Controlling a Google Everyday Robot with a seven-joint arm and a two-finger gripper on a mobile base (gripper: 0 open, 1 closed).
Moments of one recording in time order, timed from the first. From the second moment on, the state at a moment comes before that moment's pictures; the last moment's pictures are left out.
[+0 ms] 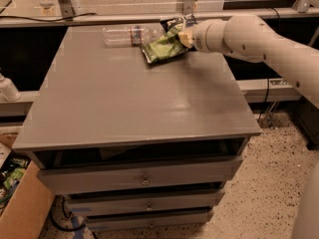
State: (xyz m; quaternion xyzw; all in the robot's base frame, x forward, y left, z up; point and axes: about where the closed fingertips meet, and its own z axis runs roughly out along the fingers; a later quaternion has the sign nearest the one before) arm 0.805 -0.104 0.892 -0.30 0.76 0.08 0.57
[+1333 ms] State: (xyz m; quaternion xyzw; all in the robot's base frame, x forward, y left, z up) arm 0.707 -0.103 0.921 -0.39 0.75 0.13 0.52
